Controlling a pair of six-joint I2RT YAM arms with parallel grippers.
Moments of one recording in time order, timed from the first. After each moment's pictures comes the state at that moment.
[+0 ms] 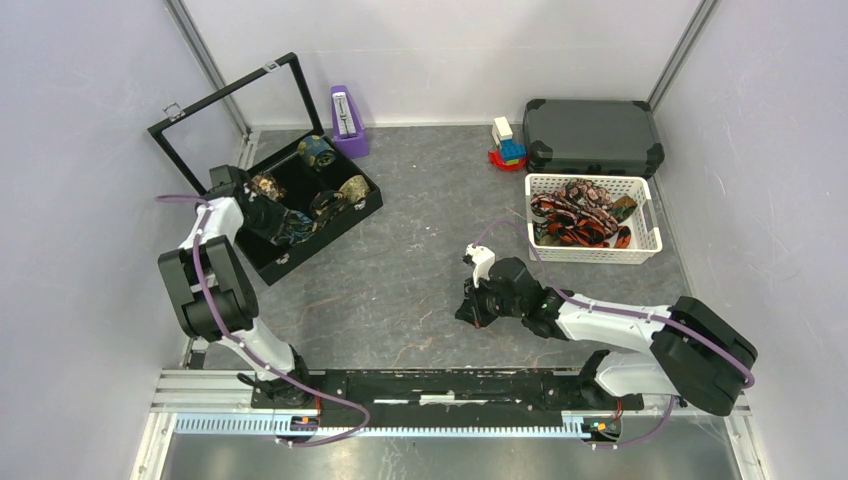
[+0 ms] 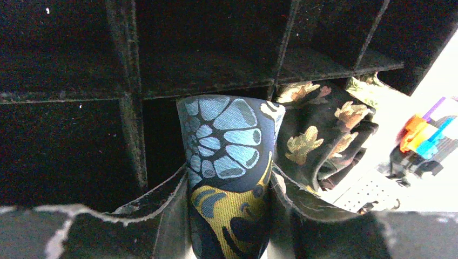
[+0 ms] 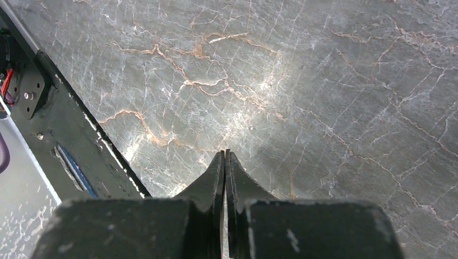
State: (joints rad) left arm 0.34 1.68 1.16 -0.63 0.36 -0.68; right arm 0.87 1.26 0.43 0.17 -0.21 0.41
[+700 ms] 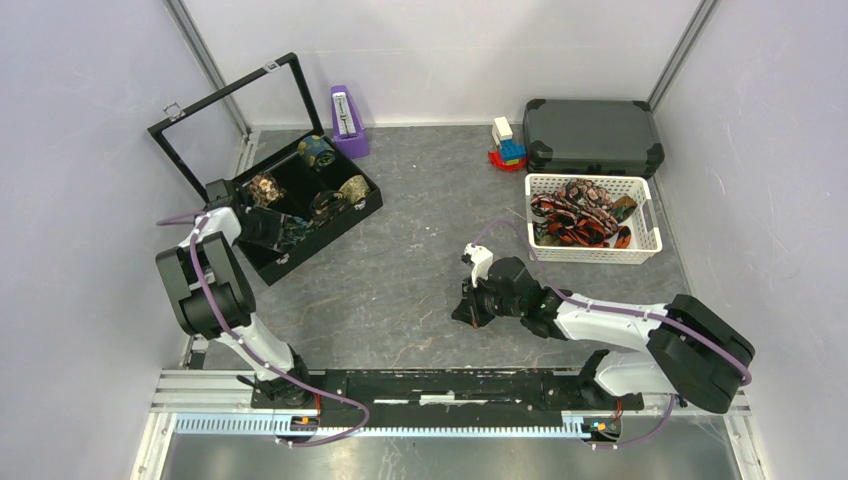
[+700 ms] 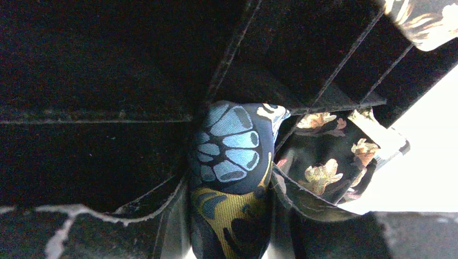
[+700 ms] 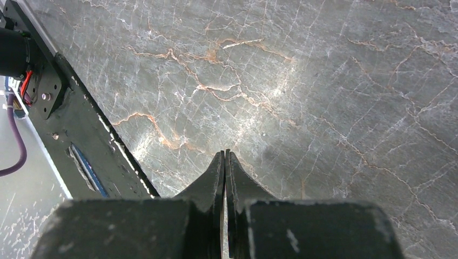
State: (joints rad) left arm 0.40 1.71 1.06 -0.53 0.45 -0.86; right arm 0.87 1.28 0.43 0.21 -0.24 0.43
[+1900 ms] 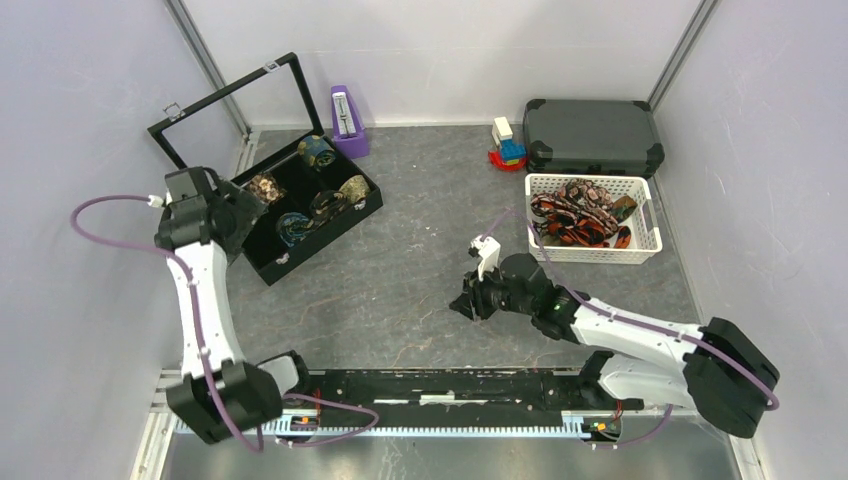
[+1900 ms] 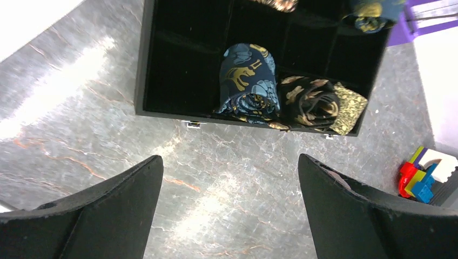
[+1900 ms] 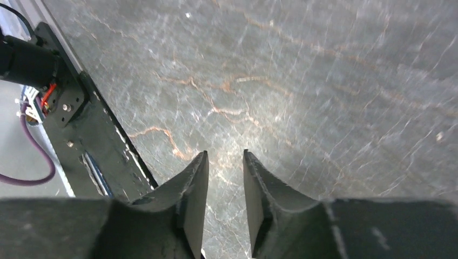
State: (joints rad) left arm 0.38 1.20 1.21 -0.93 0.02 -0.69; right arm 0.87 1.14 0.44 0.17 -0.21 0.38
